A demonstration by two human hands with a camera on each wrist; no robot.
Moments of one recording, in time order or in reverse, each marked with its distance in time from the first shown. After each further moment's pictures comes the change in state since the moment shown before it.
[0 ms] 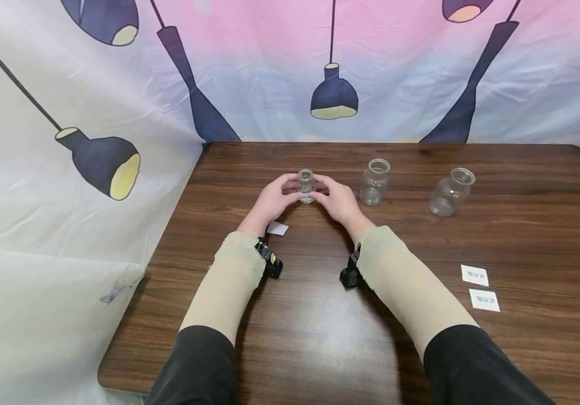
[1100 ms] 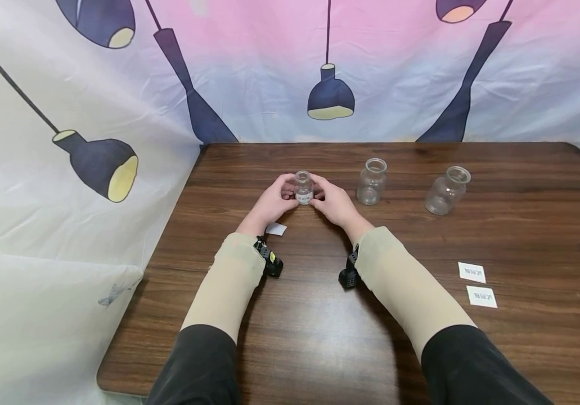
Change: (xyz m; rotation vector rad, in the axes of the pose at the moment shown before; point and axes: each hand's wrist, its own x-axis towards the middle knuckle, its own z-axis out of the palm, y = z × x) left_hand 0.005 -0.011 0.001 0.037 -0.054 0.045; right_hand 0.001 0.002 0.004 0.037 -0.066 -0.046
